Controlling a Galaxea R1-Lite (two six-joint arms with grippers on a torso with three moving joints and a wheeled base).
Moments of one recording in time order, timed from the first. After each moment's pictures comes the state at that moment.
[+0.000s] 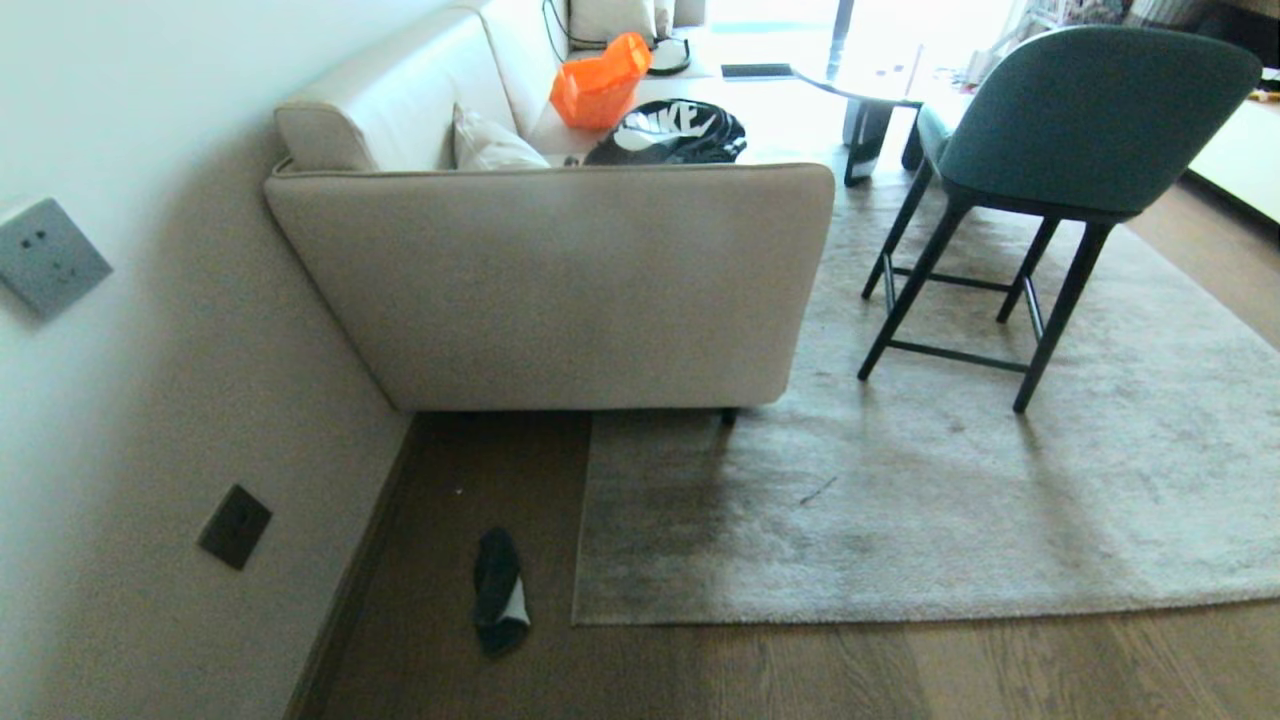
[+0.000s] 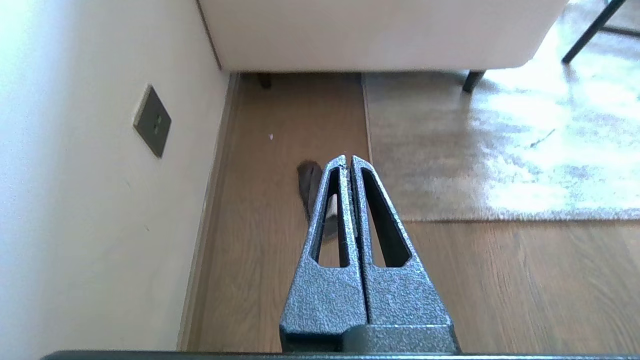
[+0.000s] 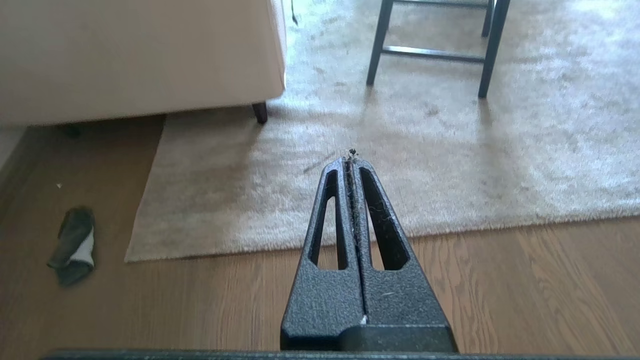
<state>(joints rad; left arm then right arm) 0.00 0.00 -0.04 0.10 -0.02 -0.01 0.01 0.00 0.00 -0.01 -0.06 0.06</state>
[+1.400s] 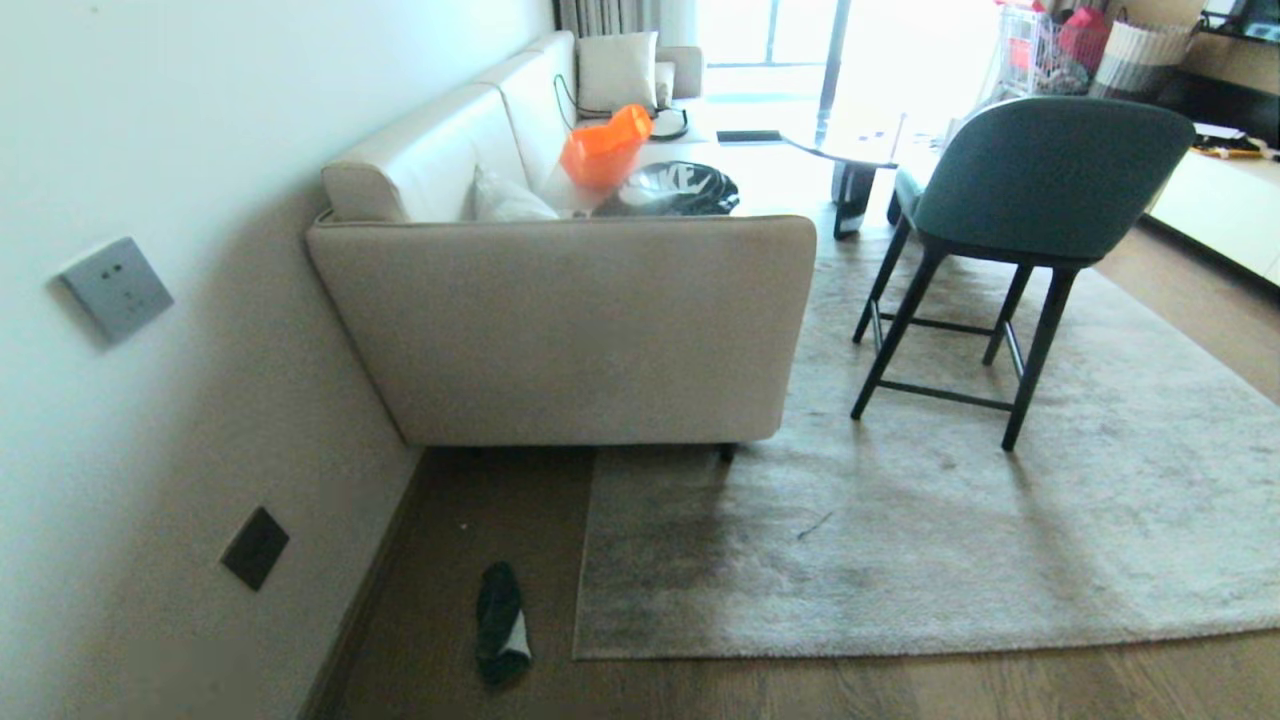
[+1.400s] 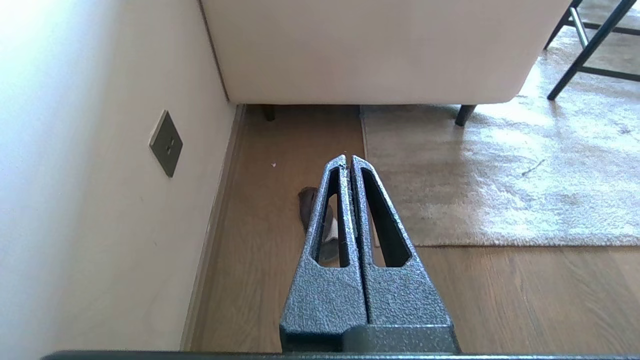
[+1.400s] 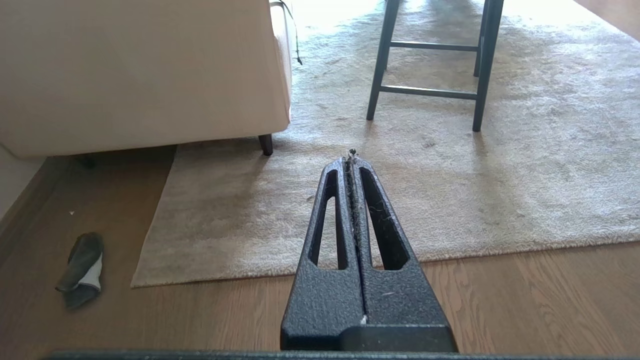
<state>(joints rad) 0.00 0.00 -0.04 0.10 -0.01 -0.02 0.01 0.00 0.00 -0.01 -0.06 0.06</state>
